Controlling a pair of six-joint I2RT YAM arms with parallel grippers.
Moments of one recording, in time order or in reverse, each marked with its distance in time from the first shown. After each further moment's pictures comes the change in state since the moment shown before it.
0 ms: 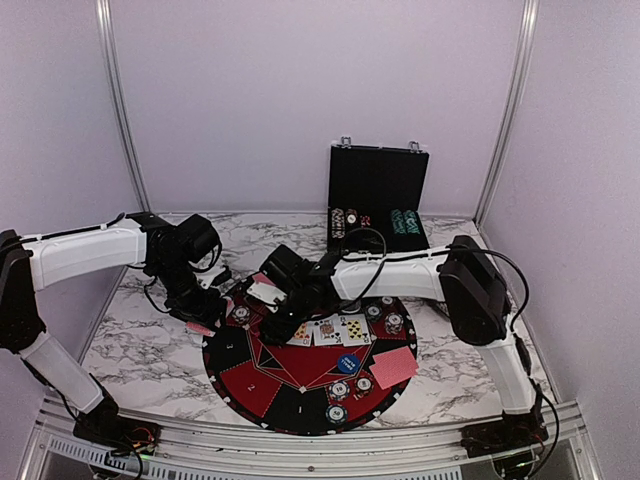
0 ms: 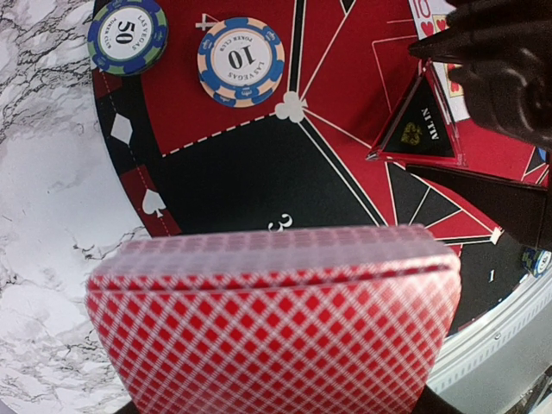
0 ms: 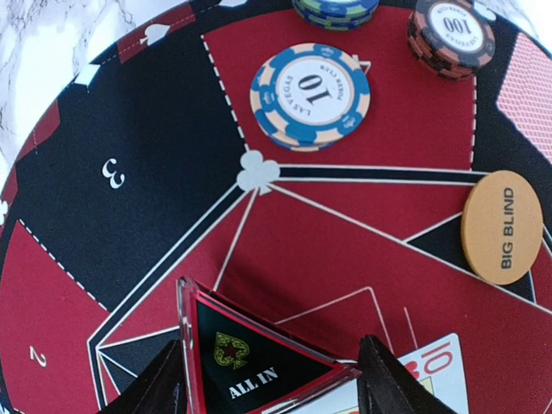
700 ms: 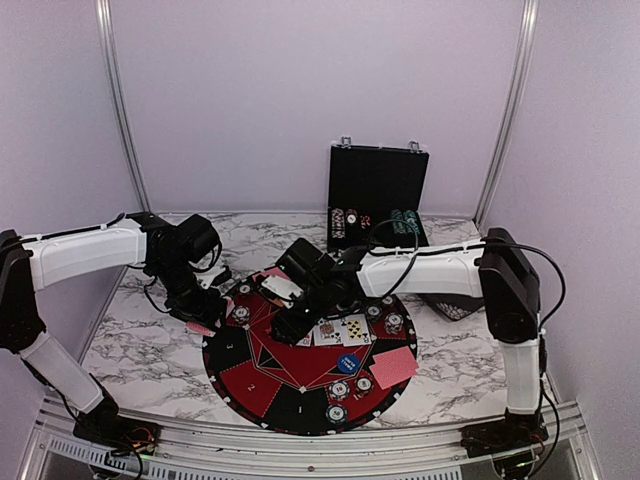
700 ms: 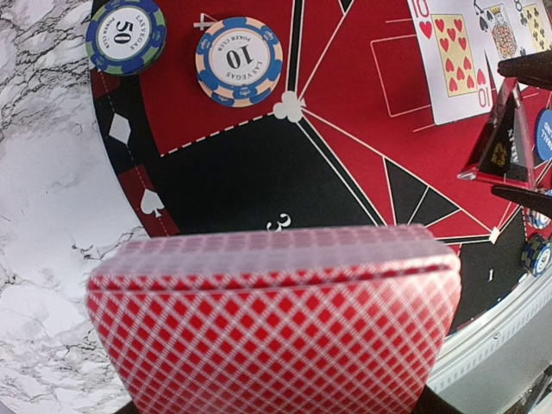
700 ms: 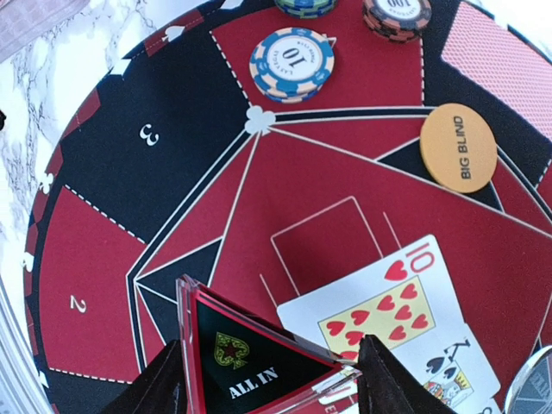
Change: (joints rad) left arm 0.000 0.000 0.000 0.000 0.003 0.000; right arm 0.005 -0.190 -0.186 0.023 0.009 0.090
